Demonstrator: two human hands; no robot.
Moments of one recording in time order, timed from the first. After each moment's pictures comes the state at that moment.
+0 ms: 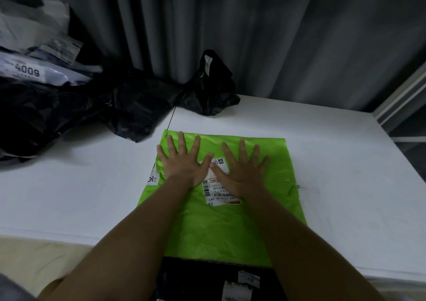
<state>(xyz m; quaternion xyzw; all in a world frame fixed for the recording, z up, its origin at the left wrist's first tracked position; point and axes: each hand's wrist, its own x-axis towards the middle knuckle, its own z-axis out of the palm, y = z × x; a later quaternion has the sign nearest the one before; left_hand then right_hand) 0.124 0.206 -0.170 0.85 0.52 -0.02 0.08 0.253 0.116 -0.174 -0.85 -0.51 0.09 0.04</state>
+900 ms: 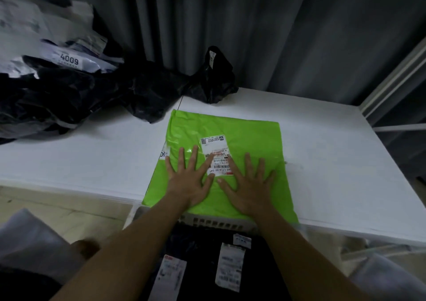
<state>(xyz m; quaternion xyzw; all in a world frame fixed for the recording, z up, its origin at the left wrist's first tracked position) 0.062 0.103 -0.164 0.90 0.43 -0.03 0.09 0.211 0.007 -0.163 -0.85 -0.51 0.11 0.01</state>
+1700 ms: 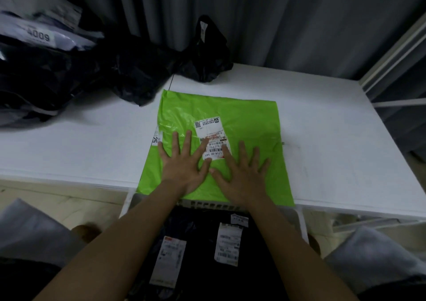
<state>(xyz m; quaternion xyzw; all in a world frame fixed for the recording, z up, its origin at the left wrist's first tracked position) 0.064 0.101 -0.173 0.90 0.43 -0.02 0.07 0.194 -0.007 -0.160 -0.85 -0.51 0.12 0.03</state>
